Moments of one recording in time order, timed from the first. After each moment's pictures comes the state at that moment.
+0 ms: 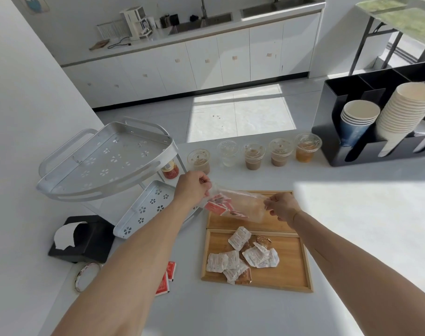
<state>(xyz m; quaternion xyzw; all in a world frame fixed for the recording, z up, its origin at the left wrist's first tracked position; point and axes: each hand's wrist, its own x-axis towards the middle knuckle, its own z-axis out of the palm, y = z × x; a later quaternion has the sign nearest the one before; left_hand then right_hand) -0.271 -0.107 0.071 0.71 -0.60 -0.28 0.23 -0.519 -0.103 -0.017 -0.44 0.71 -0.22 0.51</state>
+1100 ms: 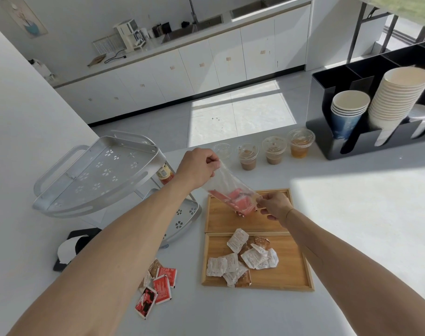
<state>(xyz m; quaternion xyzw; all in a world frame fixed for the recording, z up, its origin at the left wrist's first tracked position) -0.319 -0.131 0.135 0.64 -0.72 -0.21 0.18 -0.518 -0.107 -0.029 -0.38 0.67 -0.27 0.58</state>
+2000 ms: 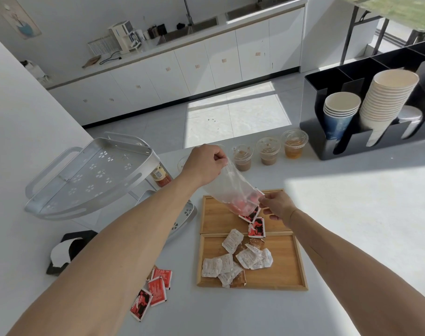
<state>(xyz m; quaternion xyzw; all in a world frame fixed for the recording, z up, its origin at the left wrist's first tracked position) -0.354 -0.126 0.149 0.62 -0.73 -0.23 0.18 -0.538 -0.103 -0.026 -0.38 0.66 -0.29 0.58</state>
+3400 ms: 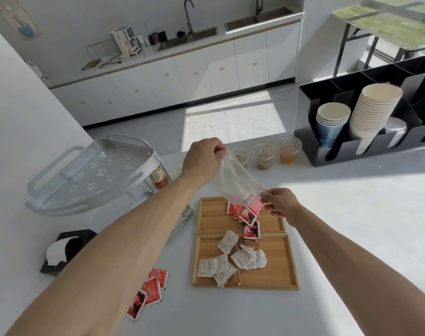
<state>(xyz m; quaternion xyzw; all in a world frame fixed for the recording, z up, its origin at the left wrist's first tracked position) -0.362 -0.120 0.163 0.61 -0.74 -0.12 0.24 -0.559 -0.095 0.005 -0.38 0.65 -0.33 0.57</state>
